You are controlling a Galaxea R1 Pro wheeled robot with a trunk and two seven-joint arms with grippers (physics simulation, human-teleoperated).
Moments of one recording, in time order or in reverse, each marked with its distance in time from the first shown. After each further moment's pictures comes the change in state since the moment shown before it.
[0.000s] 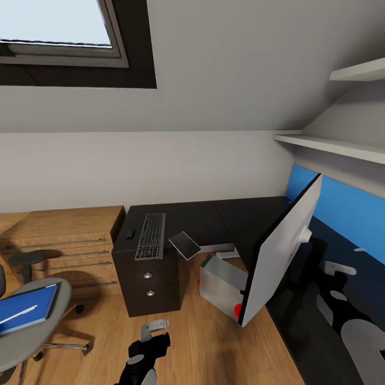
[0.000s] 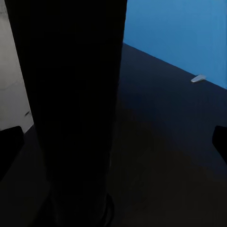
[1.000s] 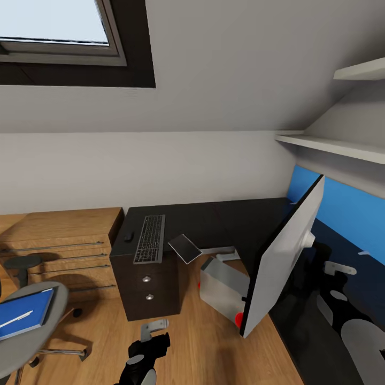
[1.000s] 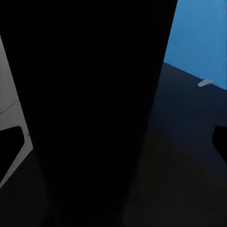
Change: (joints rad) left arm 0.000 0.001 0.000 0.001 0.000 0.000 0.000; right arm 0.000 0.000 -0.002 -0.001 0.001 0.000 0.000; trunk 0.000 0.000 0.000
